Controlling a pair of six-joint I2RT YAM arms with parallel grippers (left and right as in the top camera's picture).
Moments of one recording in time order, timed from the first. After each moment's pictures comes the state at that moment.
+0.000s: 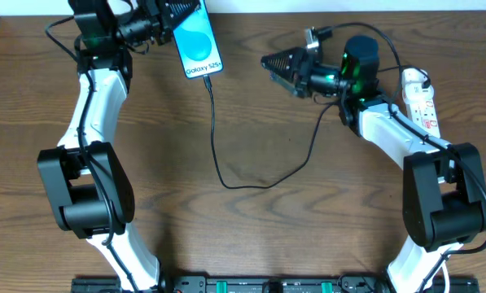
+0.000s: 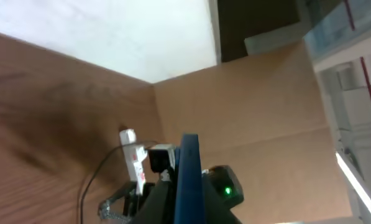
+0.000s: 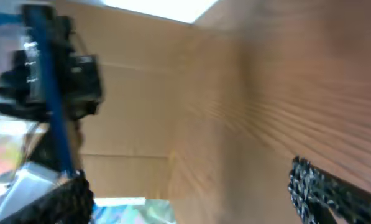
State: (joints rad) left arm 0.11 1.98 1.59 0.34 1.25 -1.19; right arm 0.24 1.92 1.19 0.39 -0.96 1.05
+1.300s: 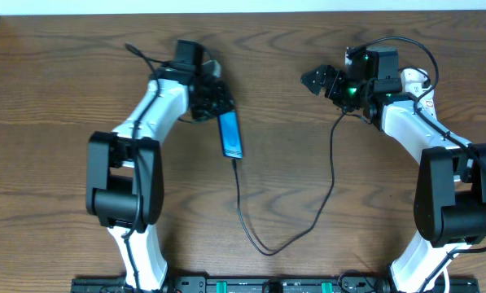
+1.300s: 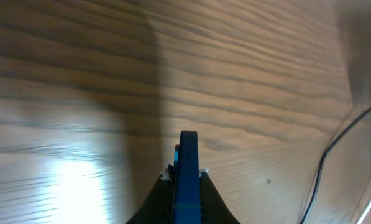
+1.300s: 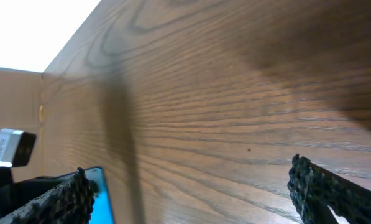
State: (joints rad) left arm -0.19 2.03 1.46 -0.65 0.46 -0.41; right arm 0.10 1.92 1.19 -0.05 -0.58 0.61
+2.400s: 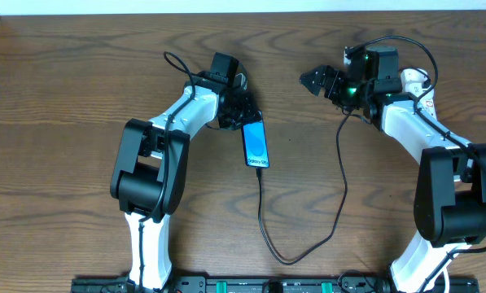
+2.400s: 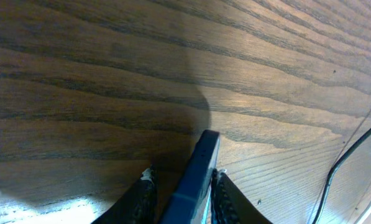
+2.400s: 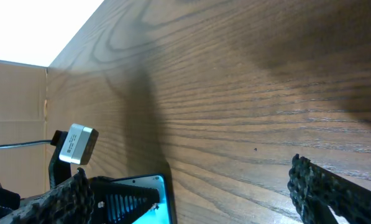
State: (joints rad) left arm -0.32 2.15 1.46 -0.55 0.47 -0.56; right arm 0.10 1.92 1.19 -0.05 -0.60 0.59
